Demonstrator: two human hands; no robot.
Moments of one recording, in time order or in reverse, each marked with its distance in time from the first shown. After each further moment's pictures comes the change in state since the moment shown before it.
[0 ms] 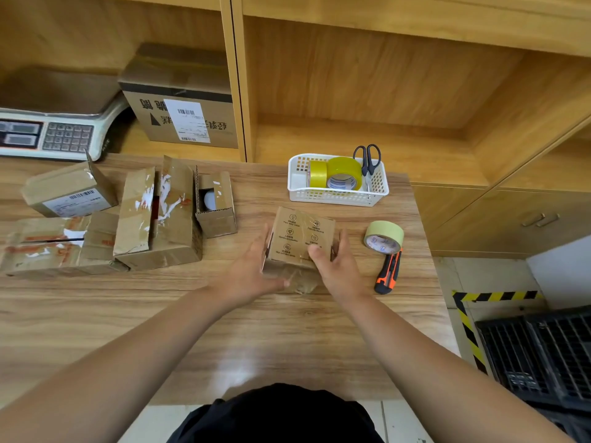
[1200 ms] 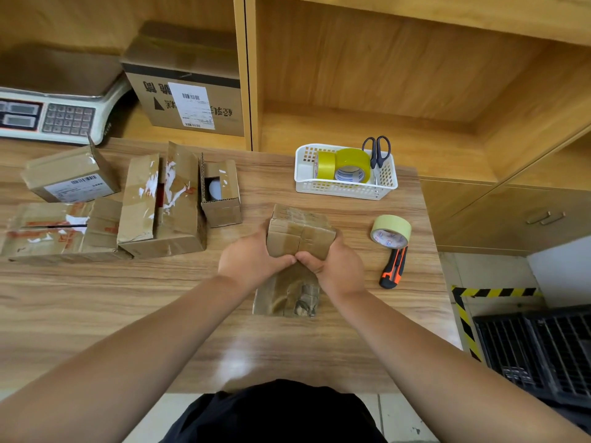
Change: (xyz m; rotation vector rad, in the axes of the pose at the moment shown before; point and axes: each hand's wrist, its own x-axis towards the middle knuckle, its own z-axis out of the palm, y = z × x) left_hand 0.010 0.008 -0.002 0.443 0.342 -0.152; right_hand 0.004 -0.006 0.018 -0.791 0.152 -0.036
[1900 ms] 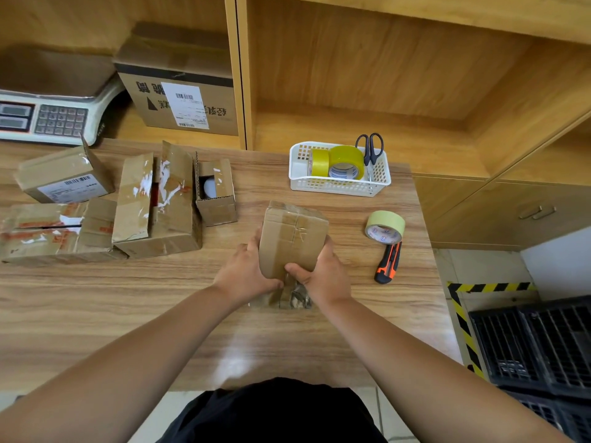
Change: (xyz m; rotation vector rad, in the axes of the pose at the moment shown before) left_hand -0.015 -0.022 0.022 -0.100 -0.198 -0.013; right_hand -0.018 0.010 0.024 0.123 -0.059 0.053
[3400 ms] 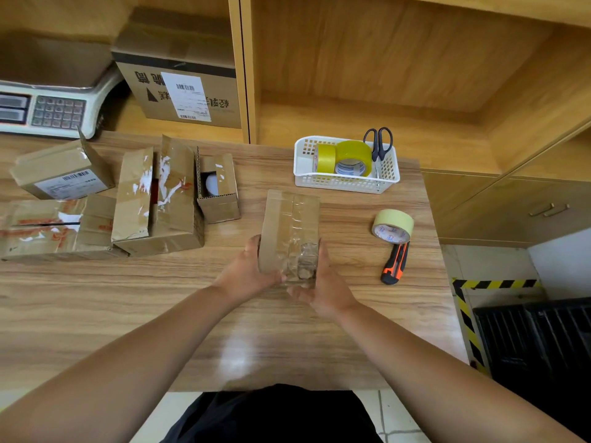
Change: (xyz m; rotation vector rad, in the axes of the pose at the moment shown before) left_hand 0.015 -0.014 0.006 -0.255 -0.059 0.020; right_hand 0.005 0.025 0.012 0.083 -0.382 -0.087
